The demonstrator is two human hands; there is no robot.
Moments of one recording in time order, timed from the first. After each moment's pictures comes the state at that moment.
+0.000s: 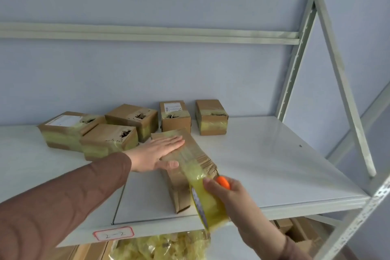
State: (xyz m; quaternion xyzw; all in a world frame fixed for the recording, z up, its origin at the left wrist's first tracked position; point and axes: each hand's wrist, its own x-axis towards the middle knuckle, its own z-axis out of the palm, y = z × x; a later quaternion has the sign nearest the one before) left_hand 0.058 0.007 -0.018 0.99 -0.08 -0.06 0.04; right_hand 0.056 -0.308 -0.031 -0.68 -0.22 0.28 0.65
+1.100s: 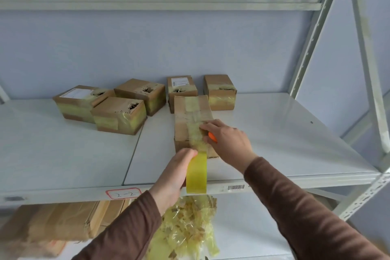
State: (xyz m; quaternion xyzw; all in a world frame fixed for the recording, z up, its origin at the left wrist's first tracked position) left_hand -0.019 -0.168 -0.060 0.62 0.28 0.10 0.72; right_hand 0.132 -0.271 -0.035 -0.88 -0.45 -0.10 0.13
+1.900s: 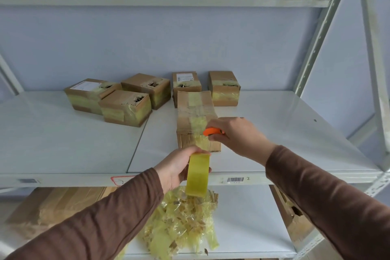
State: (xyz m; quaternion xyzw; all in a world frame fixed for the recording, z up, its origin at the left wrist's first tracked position) left_hand -0.014 -0.166 -0.053 0.56 0.30 -0.01 0.77; right_hand 0.127 -0.304 -0.002 -0.80 -0.57 -0.07 0.17
